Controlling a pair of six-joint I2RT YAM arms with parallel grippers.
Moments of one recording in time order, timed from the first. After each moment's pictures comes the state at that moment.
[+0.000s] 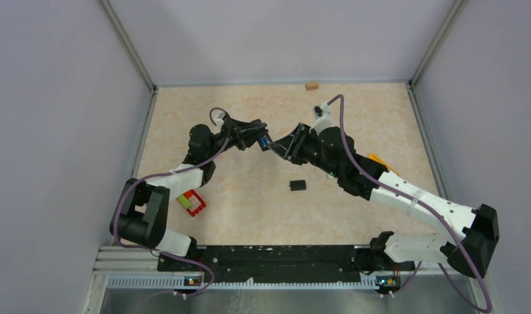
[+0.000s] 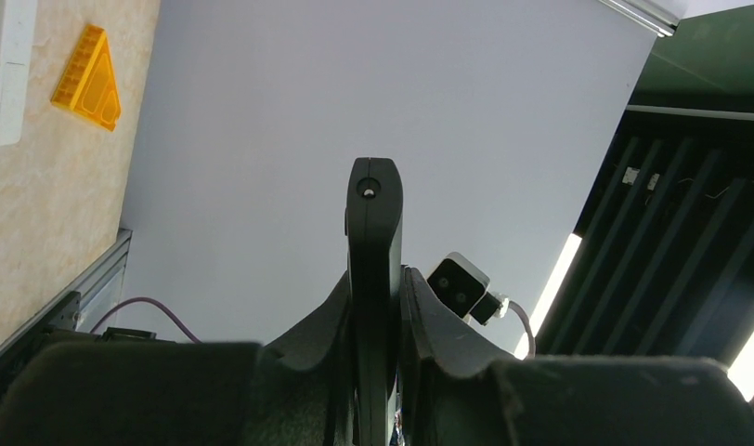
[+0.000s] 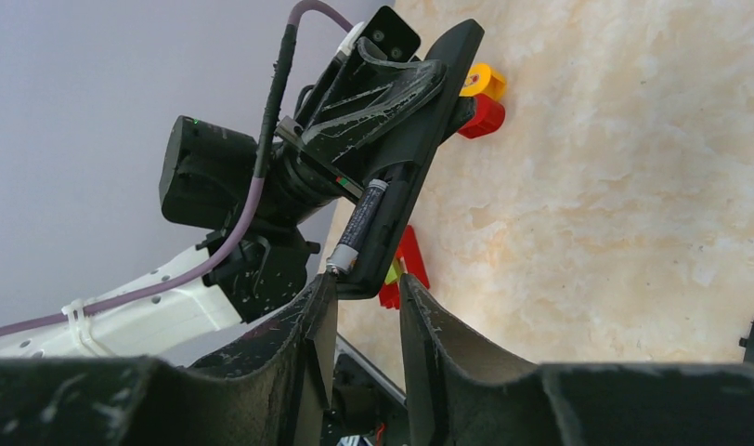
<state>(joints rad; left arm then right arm) -0.31 1.47 0.68 0.87 0.69 -2.02 0.90 1.16 1.02 -0.06 0.11 0.94</state>
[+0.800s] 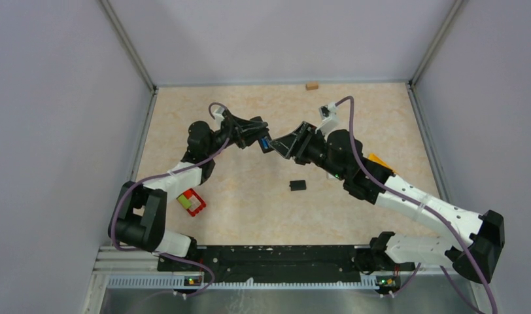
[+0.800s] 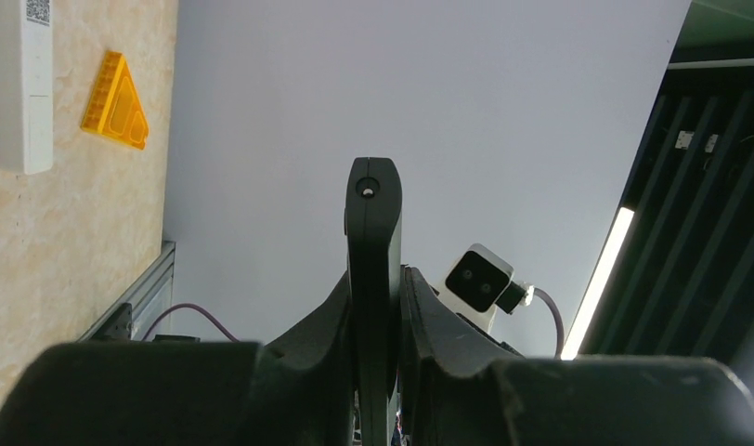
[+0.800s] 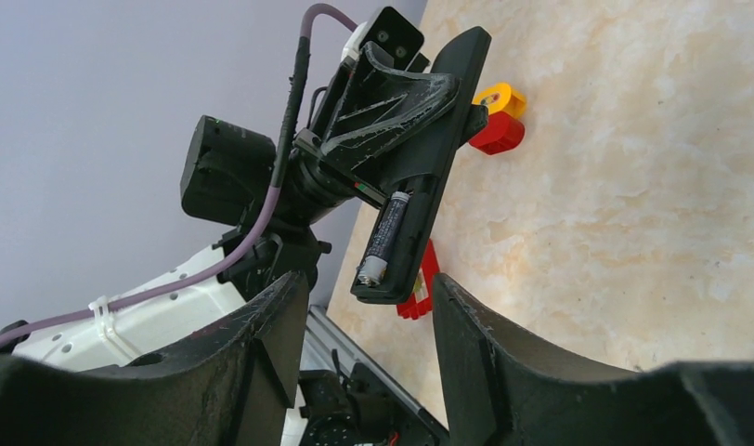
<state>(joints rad) -0.31 1.44 0.72 0.81 0.70 -1.88 0.90 1.11 0.98 -0.01 0.11 0.94</state>
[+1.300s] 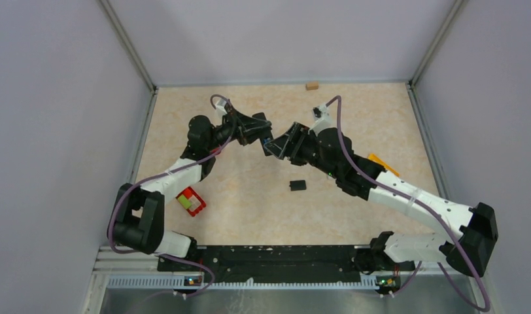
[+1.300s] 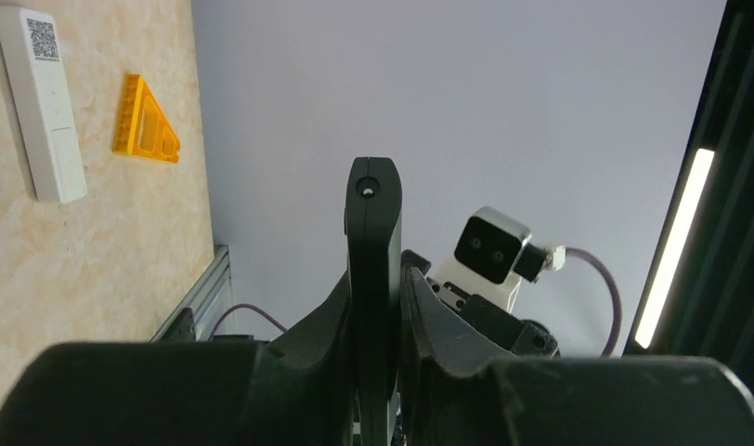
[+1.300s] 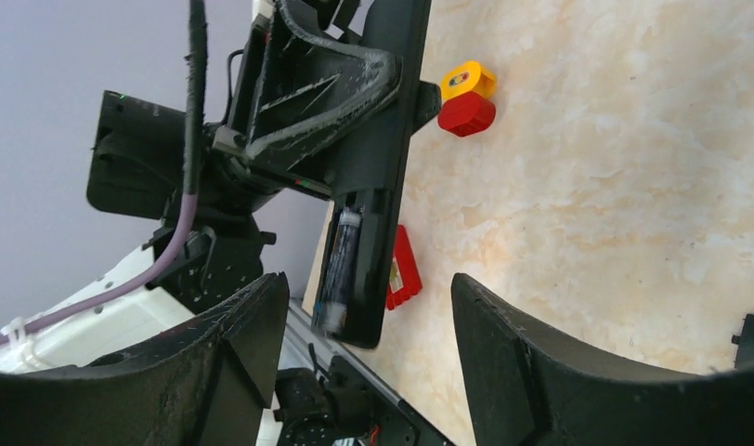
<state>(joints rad) -0.32 1.43 0.78 0.74 0.73 -1.73 0.90 1.16 0.99 -0.04 0.12 0.94</state>
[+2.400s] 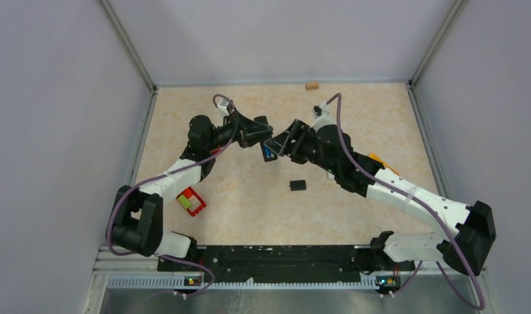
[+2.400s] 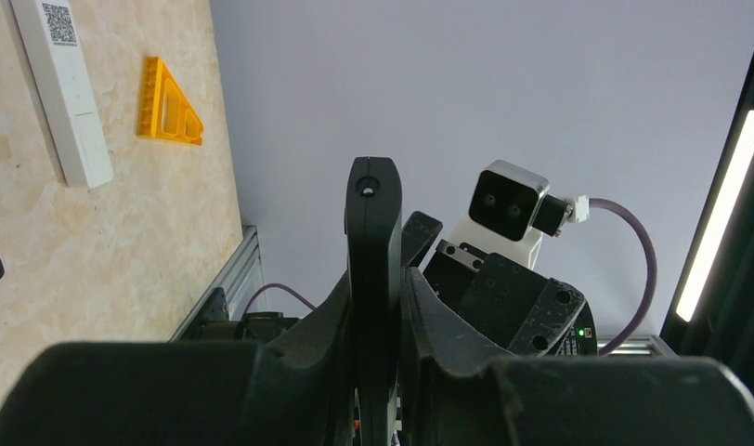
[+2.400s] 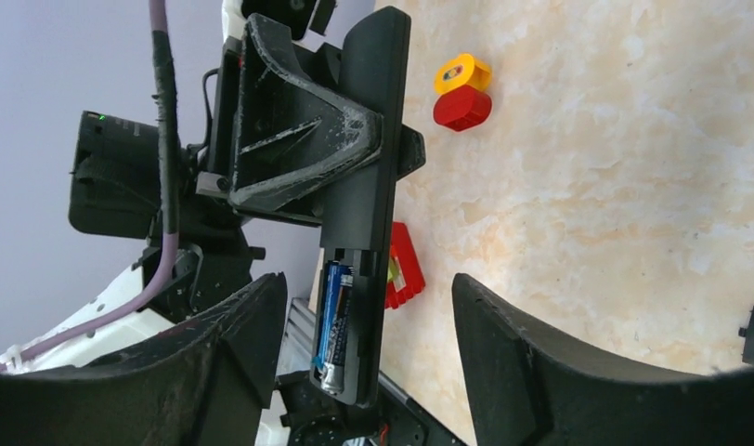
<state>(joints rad) -0.33 1.41 0.79 0.68 0.79 -1.60 0.87 1.20 1.02 -0.07 0.08 0.99</state>
